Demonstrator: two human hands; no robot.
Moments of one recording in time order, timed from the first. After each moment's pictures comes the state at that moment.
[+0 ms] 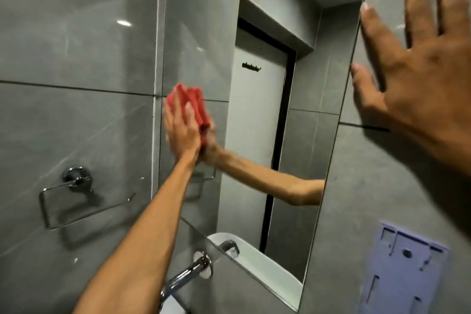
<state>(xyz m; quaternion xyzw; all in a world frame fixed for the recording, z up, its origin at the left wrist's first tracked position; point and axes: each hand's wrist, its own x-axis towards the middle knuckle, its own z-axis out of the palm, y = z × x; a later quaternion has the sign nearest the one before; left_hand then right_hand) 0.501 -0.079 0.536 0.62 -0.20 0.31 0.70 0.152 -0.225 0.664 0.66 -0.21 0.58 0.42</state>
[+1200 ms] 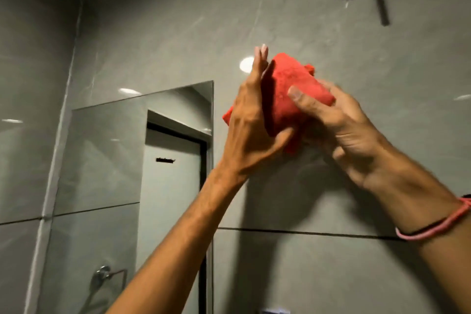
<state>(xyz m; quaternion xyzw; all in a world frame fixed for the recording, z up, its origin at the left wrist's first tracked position) 0.159 -0.129 0.769 0.20 -0.68 0.43 0.55 -0.009 -0.149 0.753 0.69 0.02 0.60 -0.40</state>
